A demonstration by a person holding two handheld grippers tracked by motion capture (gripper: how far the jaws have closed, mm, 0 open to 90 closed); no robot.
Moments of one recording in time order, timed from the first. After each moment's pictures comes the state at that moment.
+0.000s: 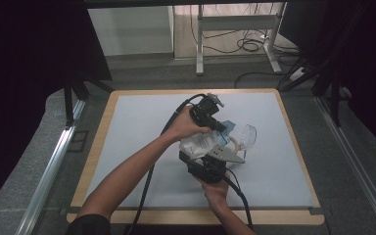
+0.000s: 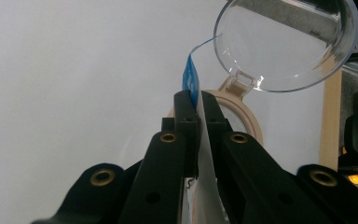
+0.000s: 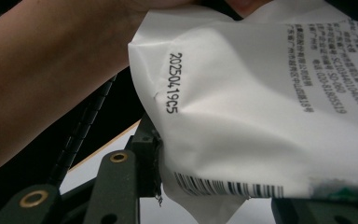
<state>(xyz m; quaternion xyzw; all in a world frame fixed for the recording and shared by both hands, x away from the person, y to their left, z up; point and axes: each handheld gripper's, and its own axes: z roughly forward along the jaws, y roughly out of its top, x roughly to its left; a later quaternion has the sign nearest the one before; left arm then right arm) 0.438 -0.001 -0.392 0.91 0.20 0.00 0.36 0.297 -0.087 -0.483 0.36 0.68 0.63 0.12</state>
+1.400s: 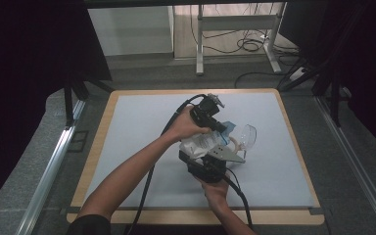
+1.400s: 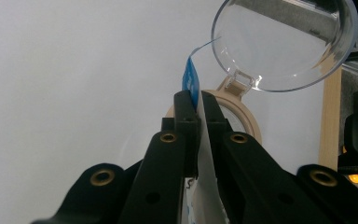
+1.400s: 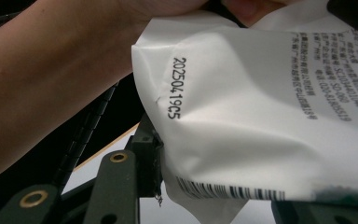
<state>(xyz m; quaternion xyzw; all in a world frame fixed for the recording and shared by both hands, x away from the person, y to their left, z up) 0.437 -0.002 -0.393 0.91 0.20 0.00 0.36 0.297 -0.087 -0.480 0.36 0.68 0.63 0.12</state>
